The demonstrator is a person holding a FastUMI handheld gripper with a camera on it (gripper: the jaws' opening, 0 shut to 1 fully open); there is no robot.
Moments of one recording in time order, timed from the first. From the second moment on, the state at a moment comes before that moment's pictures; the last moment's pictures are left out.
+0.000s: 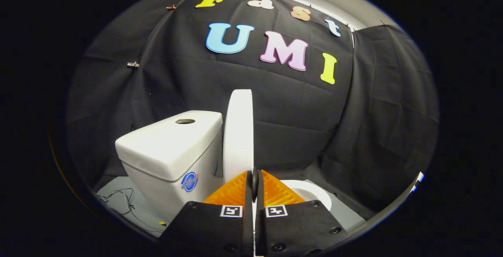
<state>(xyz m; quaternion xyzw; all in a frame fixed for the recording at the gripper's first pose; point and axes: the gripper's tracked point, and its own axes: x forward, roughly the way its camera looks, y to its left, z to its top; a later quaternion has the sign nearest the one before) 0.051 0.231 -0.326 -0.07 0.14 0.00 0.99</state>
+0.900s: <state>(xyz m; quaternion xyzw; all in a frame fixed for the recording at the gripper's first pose) 0.047 0.274 -0.330 -0.09 0.12 0.03 0.99</state>
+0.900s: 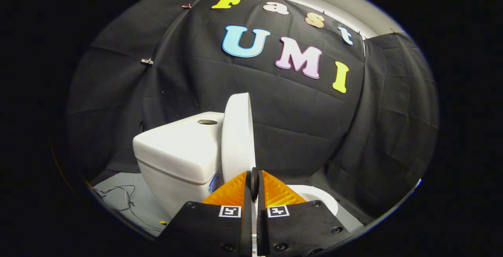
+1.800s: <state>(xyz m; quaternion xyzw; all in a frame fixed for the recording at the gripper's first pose) 0.039 0.235 -0.225 -0.01 0.09 0.06 0.99</state>
